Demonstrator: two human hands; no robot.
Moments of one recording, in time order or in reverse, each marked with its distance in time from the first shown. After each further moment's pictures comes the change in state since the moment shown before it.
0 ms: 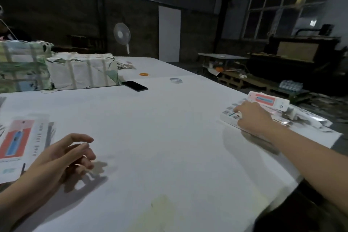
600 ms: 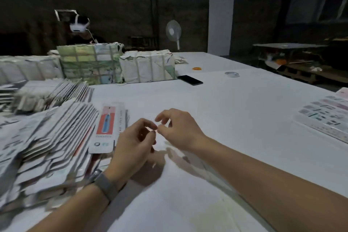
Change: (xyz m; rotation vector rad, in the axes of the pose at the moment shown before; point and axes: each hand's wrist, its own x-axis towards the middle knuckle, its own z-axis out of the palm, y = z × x) left_hand -0.012 0.013 0.026 0.554 0.339 0.260; right_hand -0.100 -0.335 -0.016 0.898 -0.096 -0.639
